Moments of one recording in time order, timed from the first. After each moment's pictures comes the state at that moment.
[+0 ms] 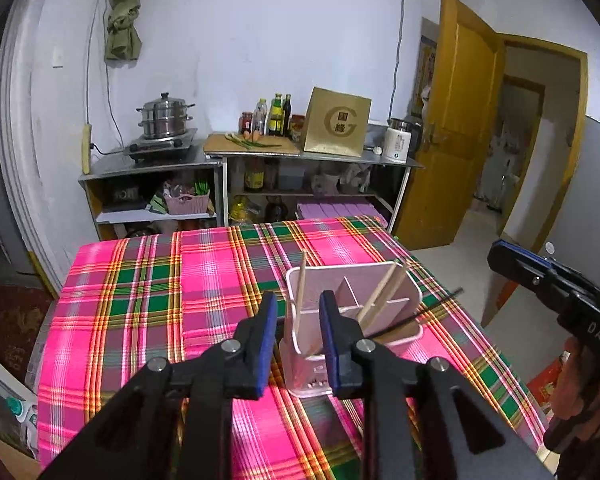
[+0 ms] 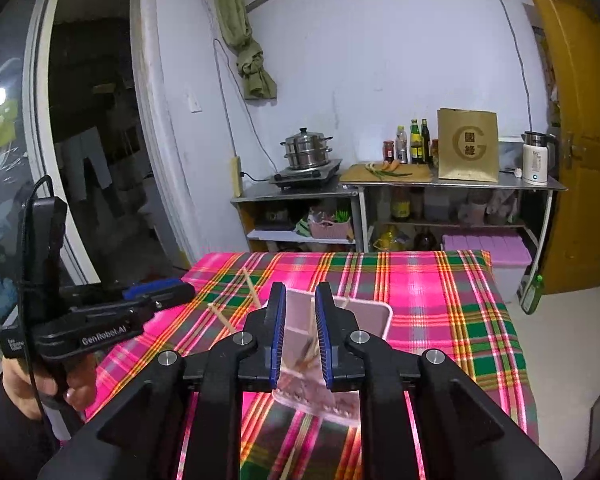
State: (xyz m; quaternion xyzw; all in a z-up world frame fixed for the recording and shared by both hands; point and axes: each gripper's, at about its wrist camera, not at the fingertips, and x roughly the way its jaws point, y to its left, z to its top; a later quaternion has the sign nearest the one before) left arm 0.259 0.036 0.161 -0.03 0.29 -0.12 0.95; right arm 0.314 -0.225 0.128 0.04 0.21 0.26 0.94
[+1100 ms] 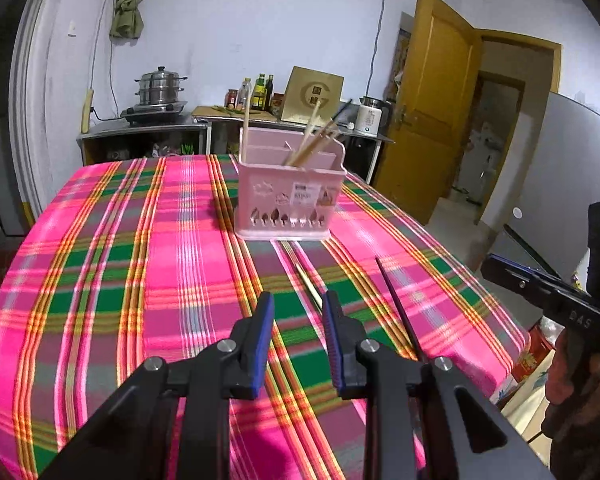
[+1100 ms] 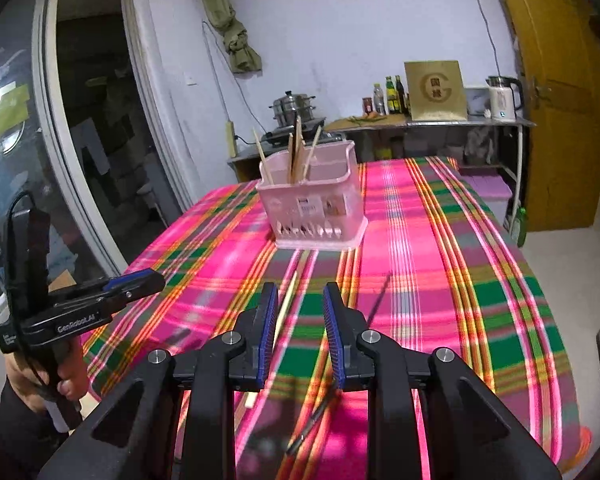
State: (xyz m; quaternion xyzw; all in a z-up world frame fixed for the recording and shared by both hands) left arm 0.085 0.008 0.054 -0.05 0.30 -0.14 0.94; right arm 0.157 -0.298 0.012 0.07 0.27 0.25 0.93
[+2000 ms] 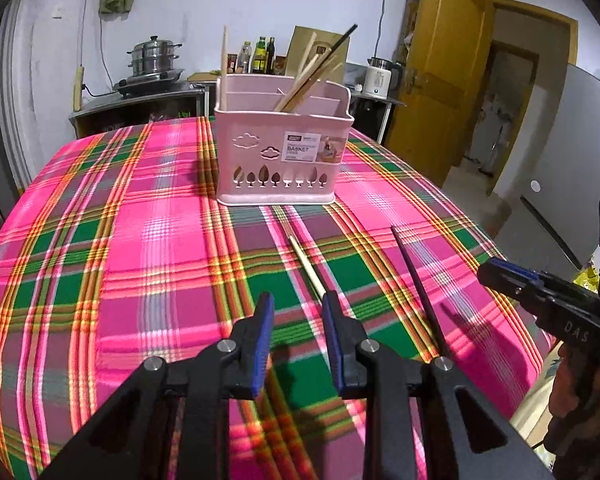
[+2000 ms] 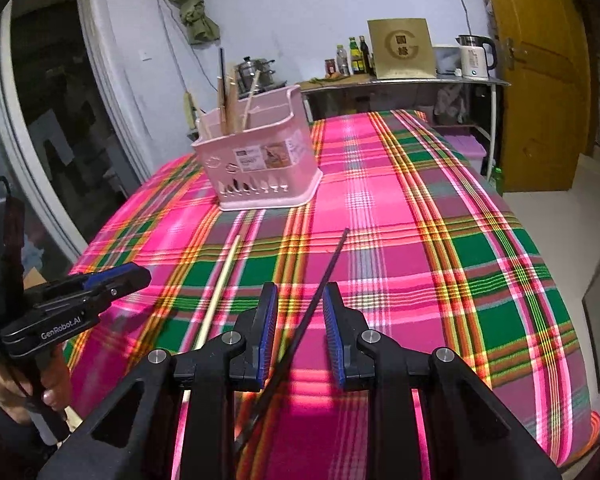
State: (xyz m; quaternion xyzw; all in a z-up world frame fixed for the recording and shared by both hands) left arm 0.139 -0.031 0.017 -0.03 0.36 -0.13 0.92; right arm 0.199 -0.307 -0.030 0.07 0.34 0.19 0.92
